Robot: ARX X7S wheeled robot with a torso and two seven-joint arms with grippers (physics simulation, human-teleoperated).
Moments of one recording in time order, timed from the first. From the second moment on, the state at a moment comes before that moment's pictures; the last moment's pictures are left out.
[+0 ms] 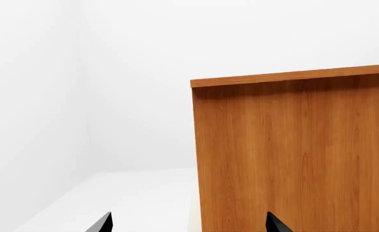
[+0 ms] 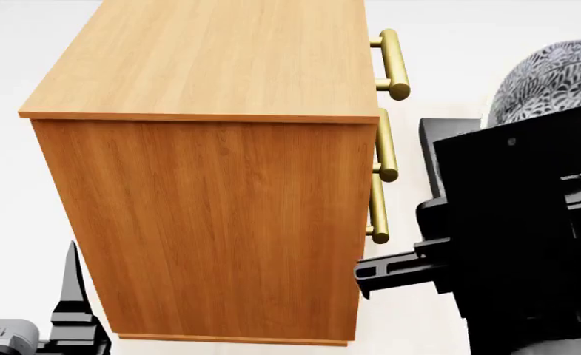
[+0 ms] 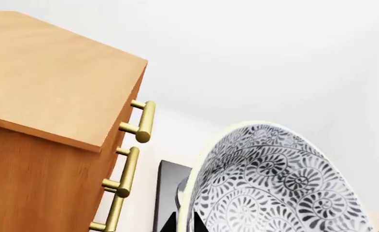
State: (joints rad) left arm -0.10 -0.37 0.29 0.62 -0.25 -0.39 -0.50; right arm 1.07 0.76 -0.32 -0.65 1.83 1.29 1.44
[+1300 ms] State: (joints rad) left arm -0.12 -0.38 0.31 0.57 -0.25 -0.38 -0.50; right arm 2.12 0.43 -0.91 0.03 1.94 1.23 1.39
